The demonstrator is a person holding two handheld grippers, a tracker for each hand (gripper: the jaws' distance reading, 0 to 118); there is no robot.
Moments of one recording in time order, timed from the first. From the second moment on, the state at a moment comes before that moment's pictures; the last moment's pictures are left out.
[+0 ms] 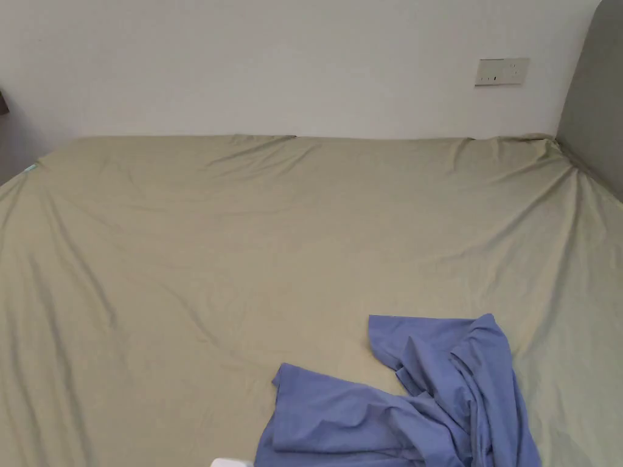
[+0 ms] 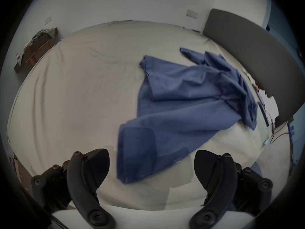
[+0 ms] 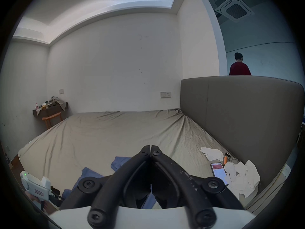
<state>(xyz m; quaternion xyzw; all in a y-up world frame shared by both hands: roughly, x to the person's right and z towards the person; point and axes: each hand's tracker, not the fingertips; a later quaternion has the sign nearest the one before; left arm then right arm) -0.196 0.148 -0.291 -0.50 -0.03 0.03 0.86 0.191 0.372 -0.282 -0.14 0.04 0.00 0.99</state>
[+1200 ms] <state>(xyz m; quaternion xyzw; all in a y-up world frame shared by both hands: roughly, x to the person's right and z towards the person) -0.223 0.232 -0.272 -0.33 -0.01 0.15 0.93 0.216 0.197 -0.689 -0.45 0.12 -0.12 0.88</state>
